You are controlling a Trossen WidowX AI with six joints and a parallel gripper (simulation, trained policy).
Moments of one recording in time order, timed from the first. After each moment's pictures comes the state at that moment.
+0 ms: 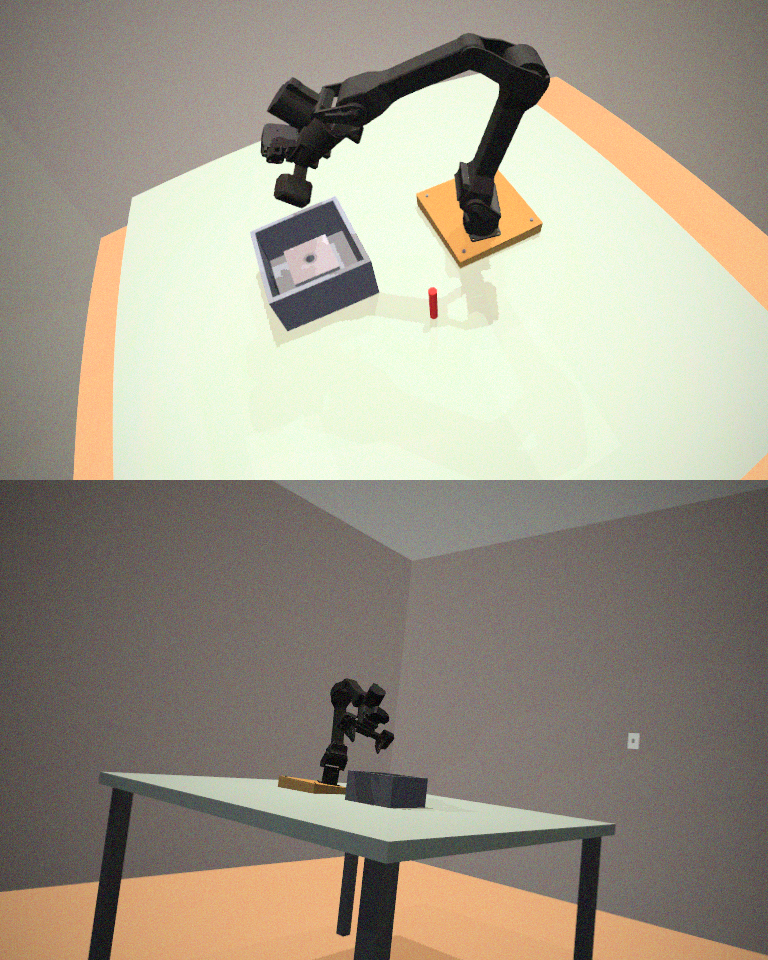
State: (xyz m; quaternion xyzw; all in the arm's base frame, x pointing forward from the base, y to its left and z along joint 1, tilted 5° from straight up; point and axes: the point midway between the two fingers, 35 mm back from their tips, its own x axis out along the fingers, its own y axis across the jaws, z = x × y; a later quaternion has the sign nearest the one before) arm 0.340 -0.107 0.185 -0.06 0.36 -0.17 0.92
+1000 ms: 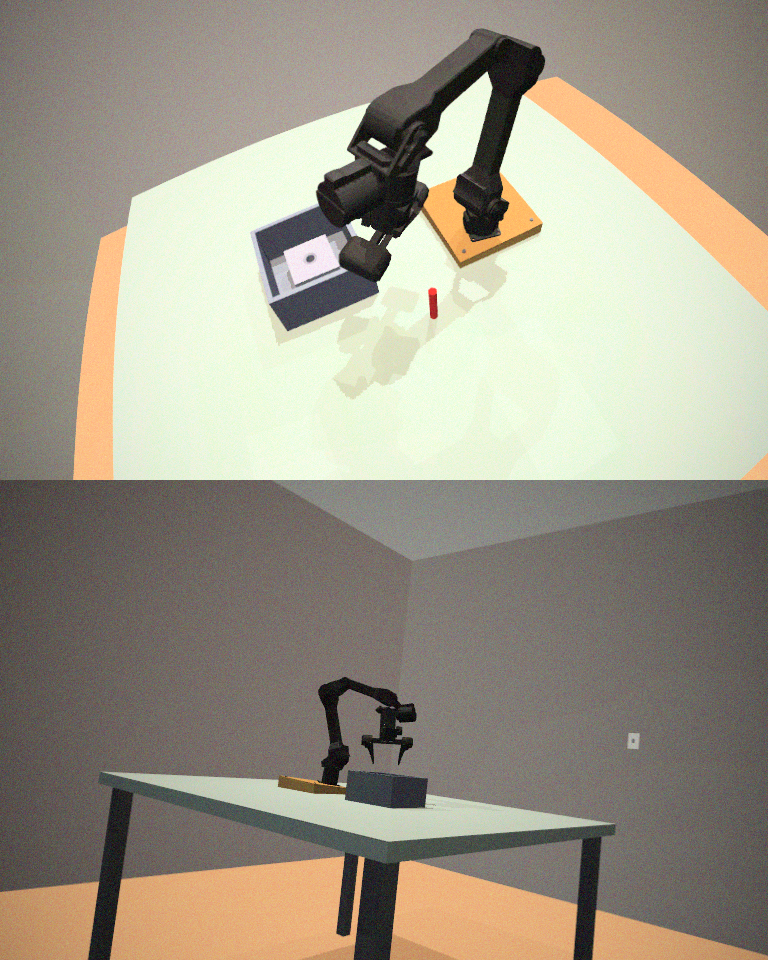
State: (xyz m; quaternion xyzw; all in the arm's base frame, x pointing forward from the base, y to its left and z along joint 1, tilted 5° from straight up) arm 0.198 0.096 0.151 0.24 0.58 -0.19 0.76
